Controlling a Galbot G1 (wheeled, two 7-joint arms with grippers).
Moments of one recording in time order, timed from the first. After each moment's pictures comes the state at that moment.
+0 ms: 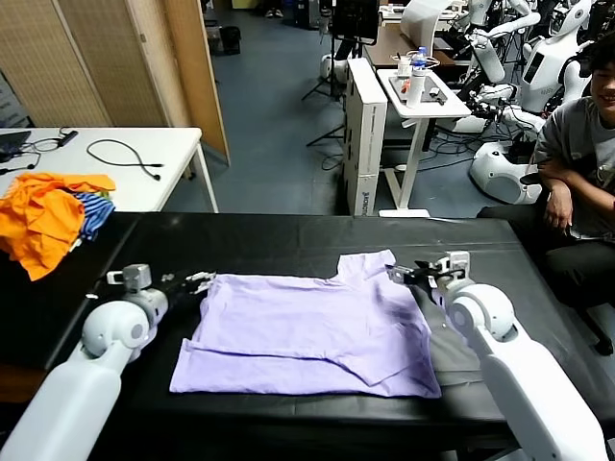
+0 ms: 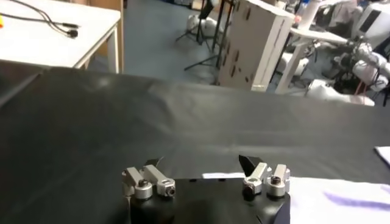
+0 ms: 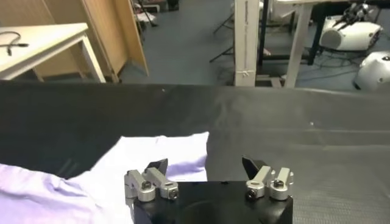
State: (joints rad) left arm 0.96 -0.95 -0.38 -1.66 -0.88 0.63 -0.12; right arm -0.78 1.01 0.20 1.61 0.80 -0.68 0.16
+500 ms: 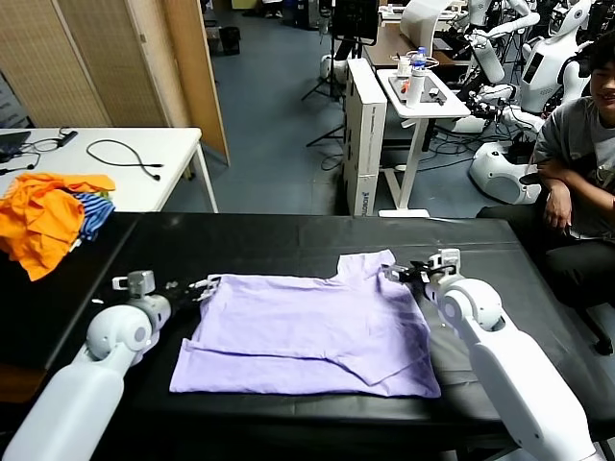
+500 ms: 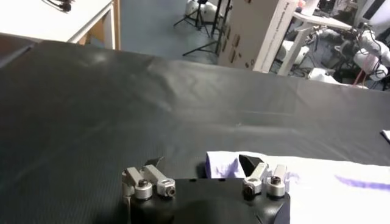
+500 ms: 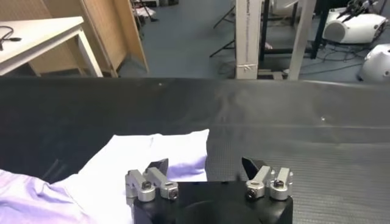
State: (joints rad) left arm 0.96 -0.95 -0.37 -1.64 -0.88 0.63 -0.11; right arm -0.75 1.05 0.17 1.55 0.78 -0.68 0.15
